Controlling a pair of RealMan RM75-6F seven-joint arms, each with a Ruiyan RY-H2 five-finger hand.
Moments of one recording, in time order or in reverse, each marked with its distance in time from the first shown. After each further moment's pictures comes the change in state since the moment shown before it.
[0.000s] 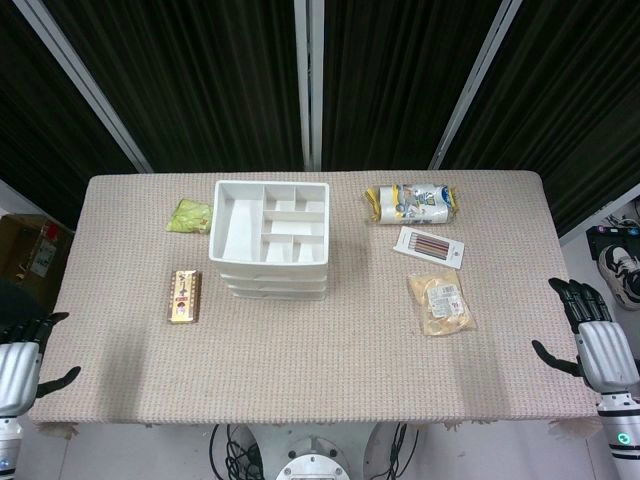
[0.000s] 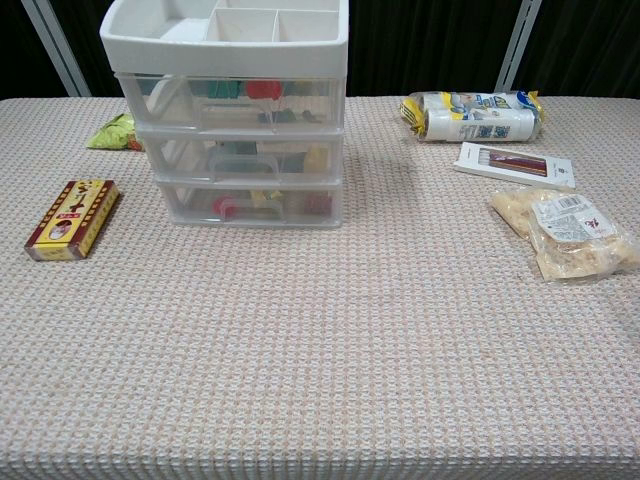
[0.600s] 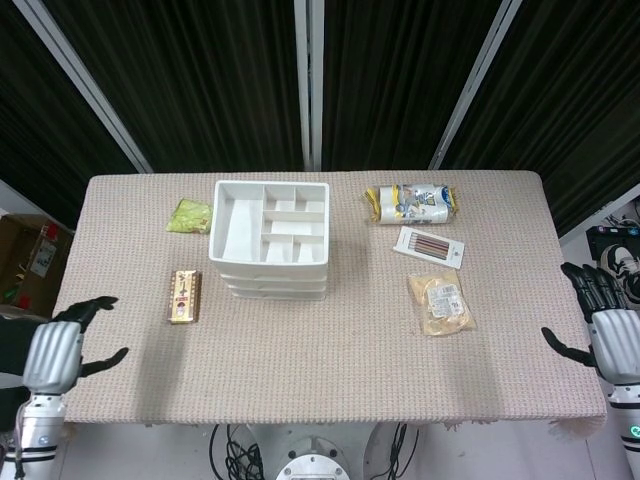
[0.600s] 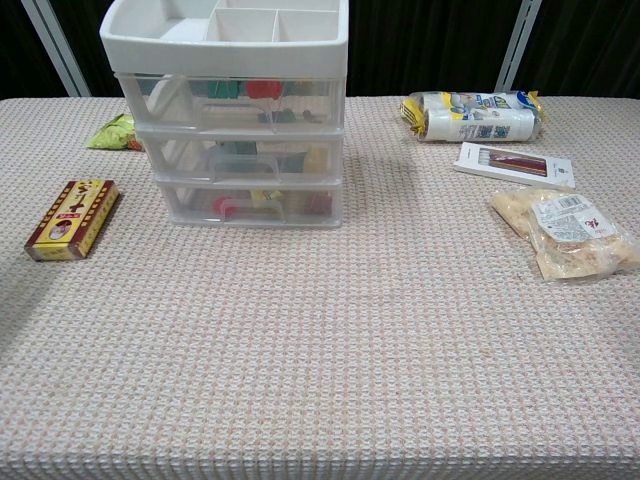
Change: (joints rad) left arm -0.085 -0.064 -0.071 -0.134 0.041 -0.079 -0.081; right arm 0.015 0.058 0.035 -0.022 -0.021 0.053 0.006
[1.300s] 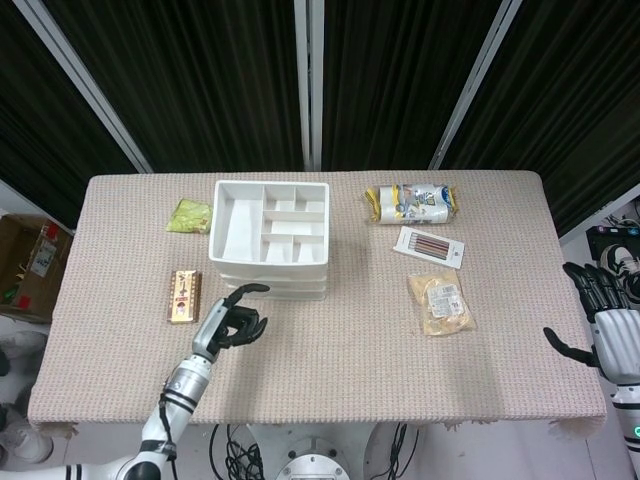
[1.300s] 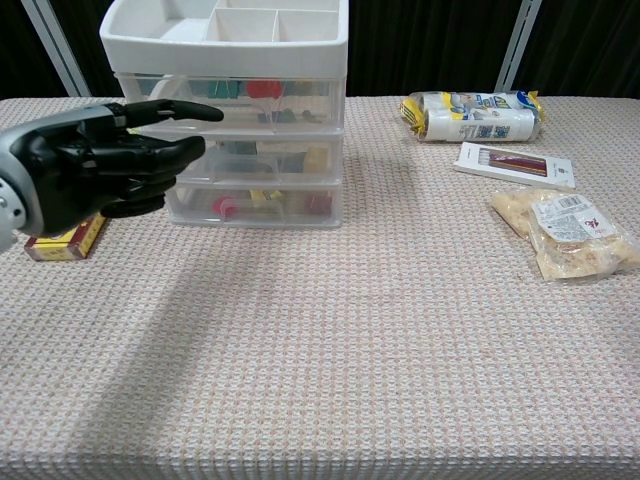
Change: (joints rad) left arm -0.285 -0.447 -0.191 -0.068 -0.404 -0.413 -0.511; right arm 0.002 0.004 -0.009 0.007 0.007 -0.012 0.021
